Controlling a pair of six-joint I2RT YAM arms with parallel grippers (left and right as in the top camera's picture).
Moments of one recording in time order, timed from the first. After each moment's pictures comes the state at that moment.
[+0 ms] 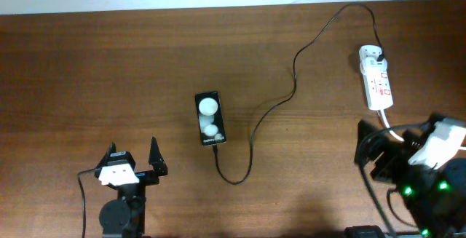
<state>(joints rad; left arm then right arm) -0.05 0.01 0.01 -0.07 -0.12 -0.13 0.03 0.58 1.13 -1.03 -0.03 0.36</state>
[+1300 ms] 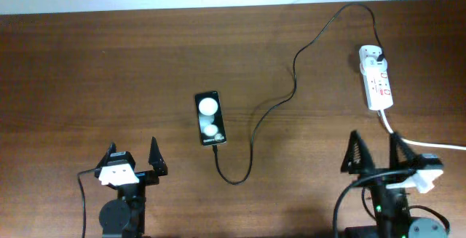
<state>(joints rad) -0.05 0.01 0.01 -0.07 -0.12 -0.13 0.03 0.01 0.40 -0.25 -0.01 0.37</state>
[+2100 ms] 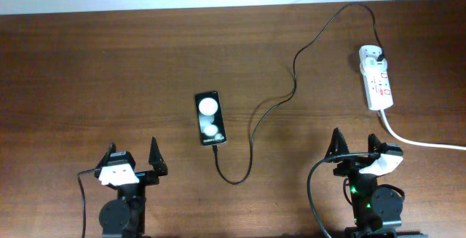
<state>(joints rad) -0.05 0.01 0.01 -0.07 -0.12 -0.12 0.03 0.01 0.01 -0.07 0.08 0.34</state>
